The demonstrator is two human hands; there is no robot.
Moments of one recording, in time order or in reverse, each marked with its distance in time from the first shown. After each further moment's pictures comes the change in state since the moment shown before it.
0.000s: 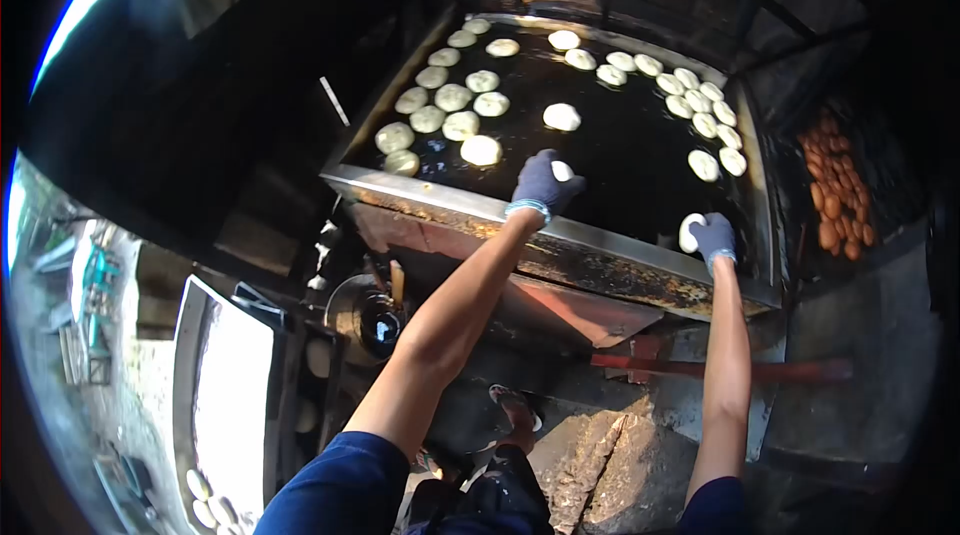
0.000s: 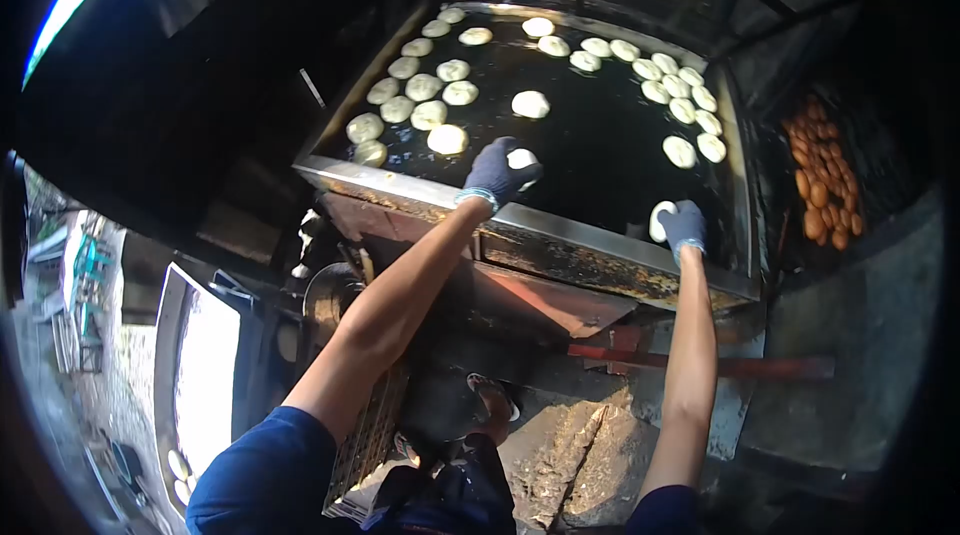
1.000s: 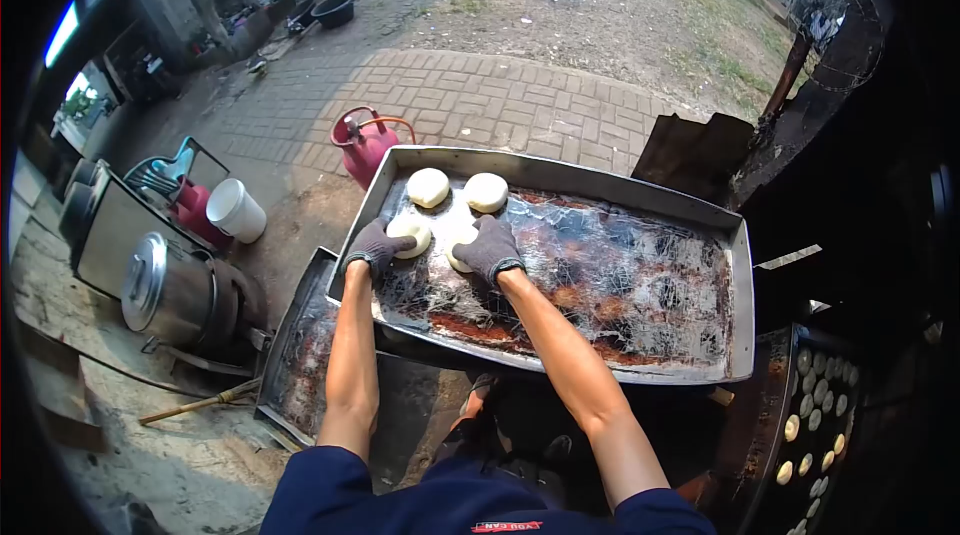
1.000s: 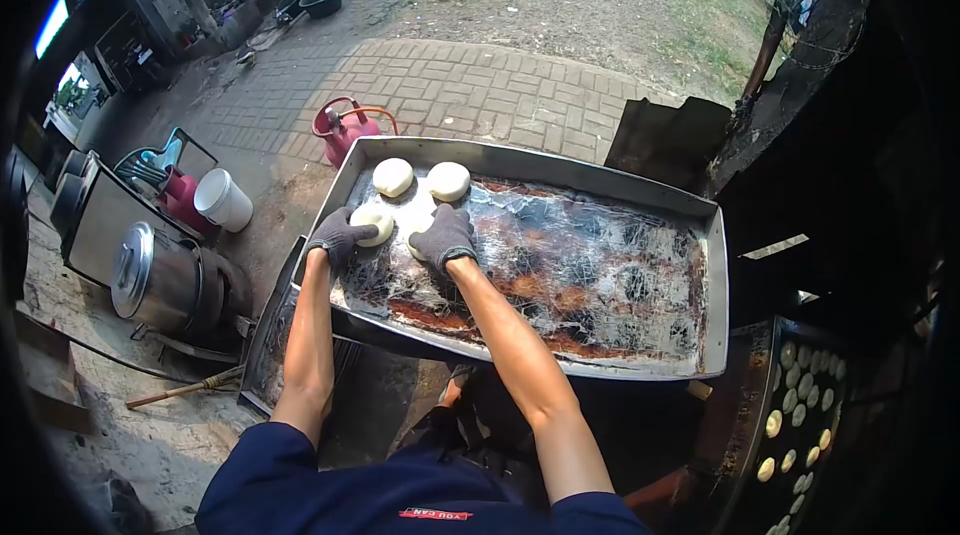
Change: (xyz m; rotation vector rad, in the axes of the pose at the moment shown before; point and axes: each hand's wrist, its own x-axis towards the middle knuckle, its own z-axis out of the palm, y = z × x) left_hand -0.893 -0.185 -0.516 -0.057 1.057 -1.421; right_hand -0.907 -0.569 0.177 0.044 -1.447 -1.470
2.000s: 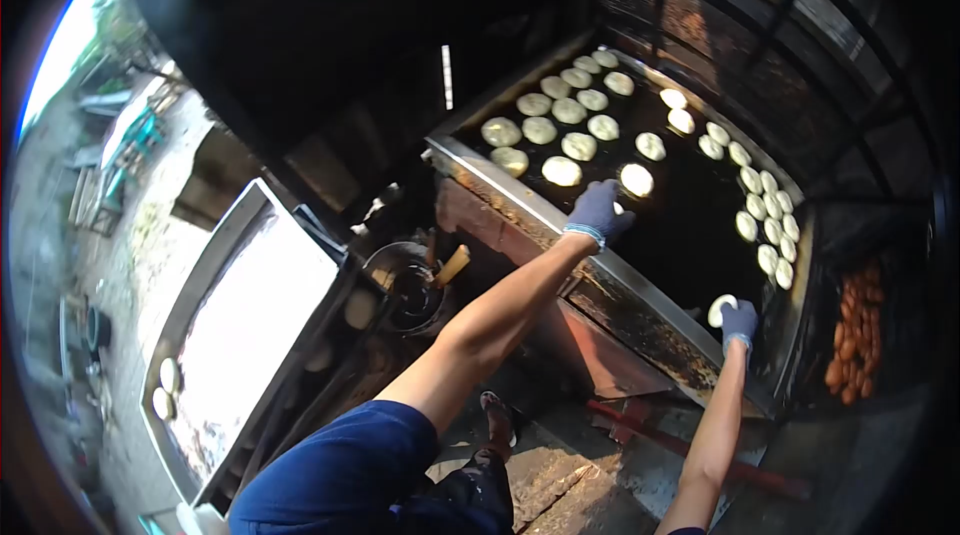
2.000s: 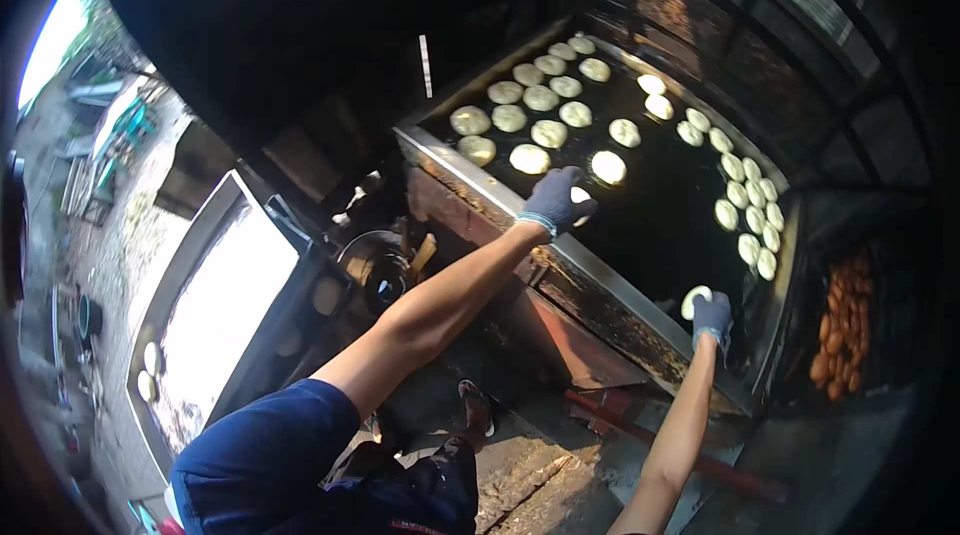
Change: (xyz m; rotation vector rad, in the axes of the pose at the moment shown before) left_hand -0.564 0.417 0.709 -0.042 -0.947 1.349; right_hand -0.883 0.563 -0.219 0.014 1.486 1.385
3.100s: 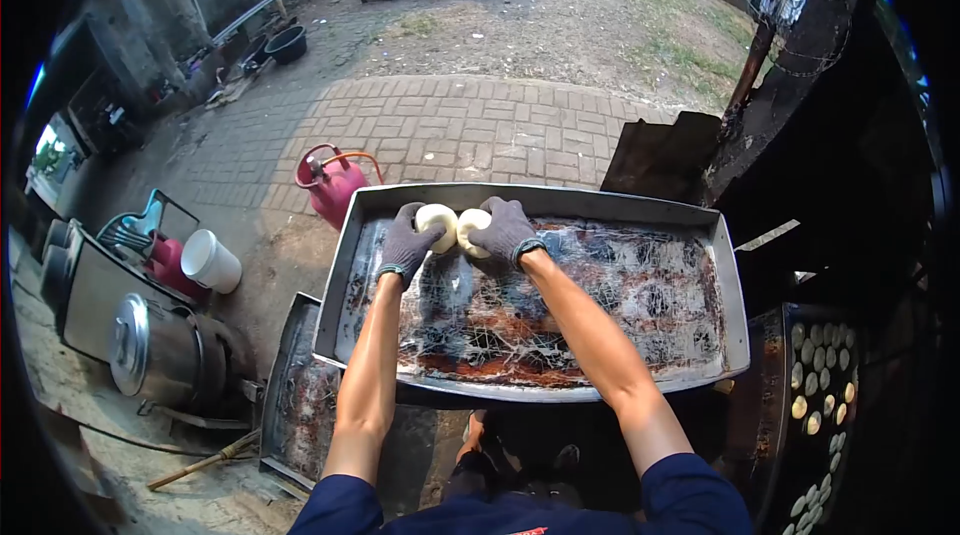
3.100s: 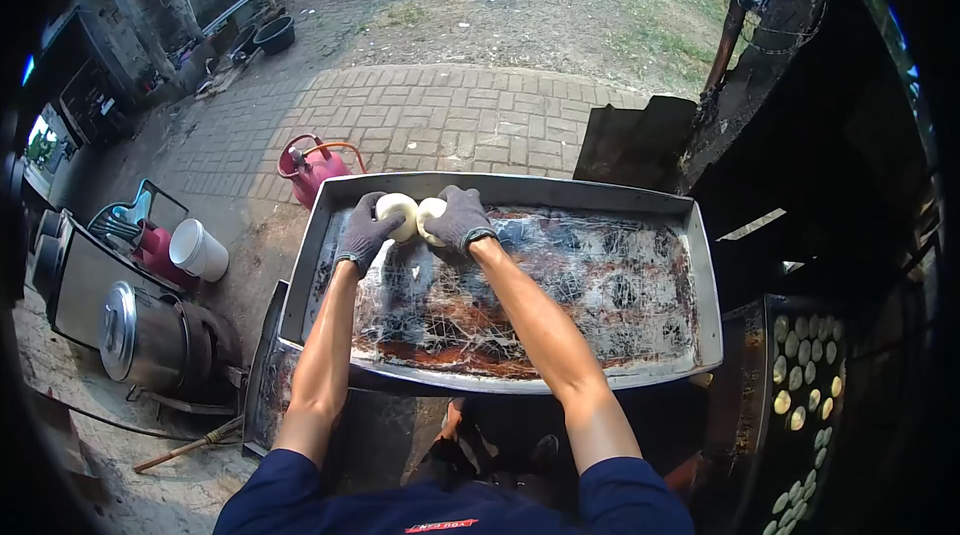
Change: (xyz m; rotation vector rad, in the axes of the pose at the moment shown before) left_hand -0.709 -0.236 -0.614 -0.022 1.193 -0.758; right_hand -0.871 -0.618 0.257 0.015 -1.327 -1.501
